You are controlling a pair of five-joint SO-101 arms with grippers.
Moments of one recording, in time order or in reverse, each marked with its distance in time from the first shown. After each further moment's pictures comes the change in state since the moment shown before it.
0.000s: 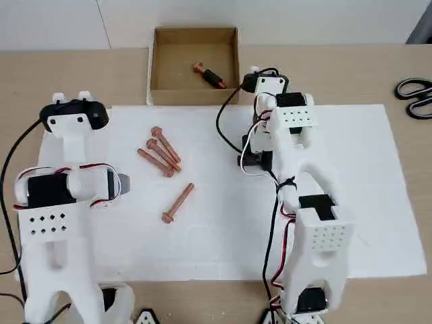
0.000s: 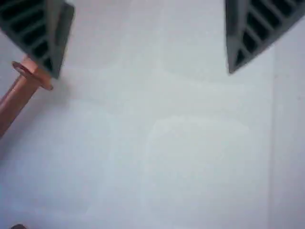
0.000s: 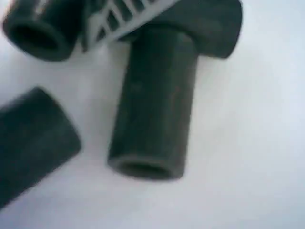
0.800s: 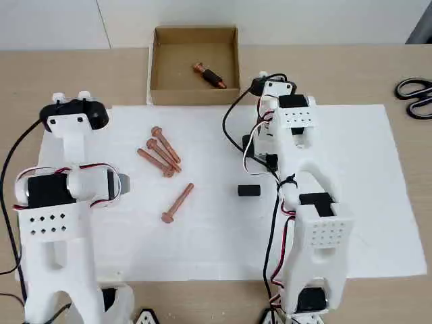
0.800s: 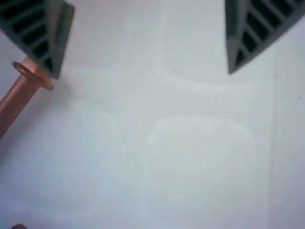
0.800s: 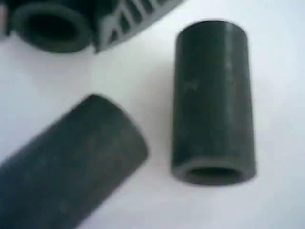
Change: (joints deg) left arm 0.0 0.0 0.0 0.0 0.0; right arm 0.4 1.1 0.0 1.5 -2.5
